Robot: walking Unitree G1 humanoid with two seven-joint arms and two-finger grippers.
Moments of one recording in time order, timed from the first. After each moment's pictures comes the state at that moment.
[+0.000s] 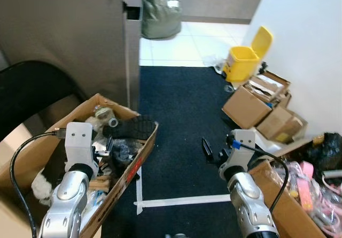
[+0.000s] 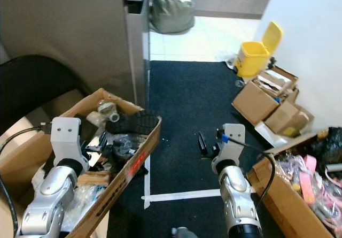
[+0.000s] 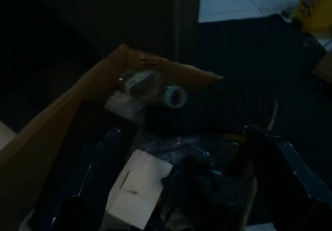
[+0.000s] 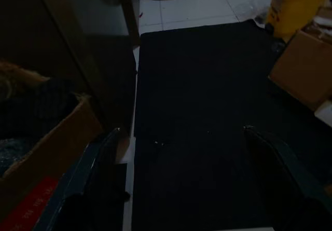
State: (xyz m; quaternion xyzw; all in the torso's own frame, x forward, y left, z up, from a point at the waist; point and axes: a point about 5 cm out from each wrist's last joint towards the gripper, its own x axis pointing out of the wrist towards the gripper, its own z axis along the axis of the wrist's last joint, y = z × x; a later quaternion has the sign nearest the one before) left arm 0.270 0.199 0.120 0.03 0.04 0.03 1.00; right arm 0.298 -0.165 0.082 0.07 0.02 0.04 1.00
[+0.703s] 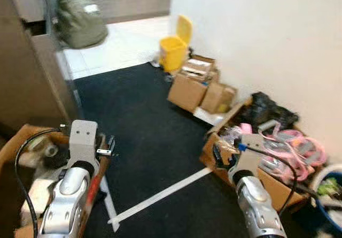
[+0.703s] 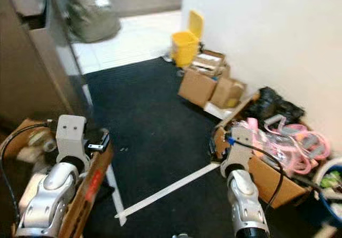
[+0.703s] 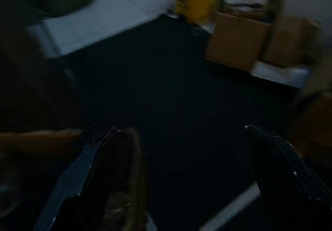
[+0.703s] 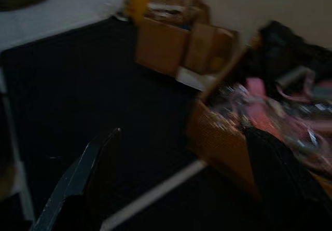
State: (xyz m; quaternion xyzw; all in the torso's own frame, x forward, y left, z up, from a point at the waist) left arm 0.280 0.198 0.118 0.05 0.05 0.02 1.00; right arm 0.293 -0.184 0.077 0.03 0.05 -0.02 1.00
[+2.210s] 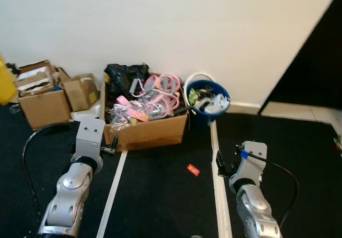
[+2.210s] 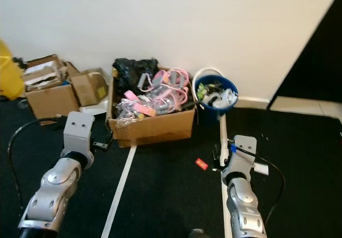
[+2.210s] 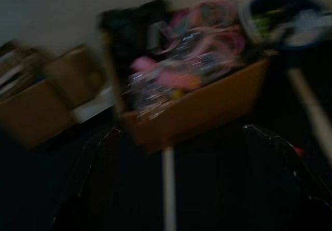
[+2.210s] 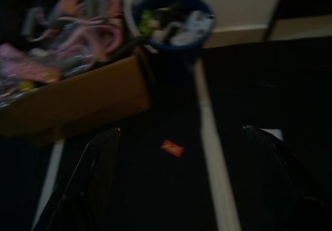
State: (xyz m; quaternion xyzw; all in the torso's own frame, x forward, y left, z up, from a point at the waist) left arm 0.288 0.192 0.119 0.10 0.05 -0.01 0.99; right arm 0.281 -0.189 0.063 0.05 0.08 -0.07 0.99
